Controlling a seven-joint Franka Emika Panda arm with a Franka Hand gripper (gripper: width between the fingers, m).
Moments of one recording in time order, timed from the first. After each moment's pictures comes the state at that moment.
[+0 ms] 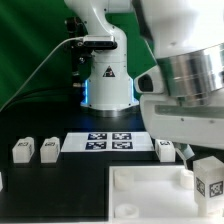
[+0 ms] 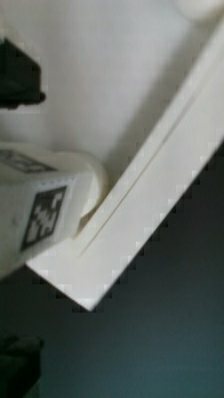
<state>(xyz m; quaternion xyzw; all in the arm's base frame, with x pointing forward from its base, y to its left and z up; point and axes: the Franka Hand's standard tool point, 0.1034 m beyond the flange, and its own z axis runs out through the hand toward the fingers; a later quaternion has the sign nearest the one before) 0.631 0.124 0.083 -0.92 0.38 0.01 0.11</state>
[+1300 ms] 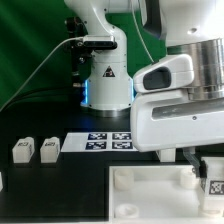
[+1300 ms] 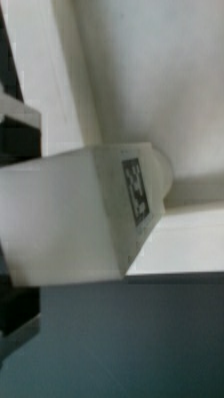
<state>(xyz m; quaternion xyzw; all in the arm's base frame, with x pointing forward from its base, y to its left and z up) 0.644 0.118 0.087 -0.99 0.14 -0.04 0.08</state>
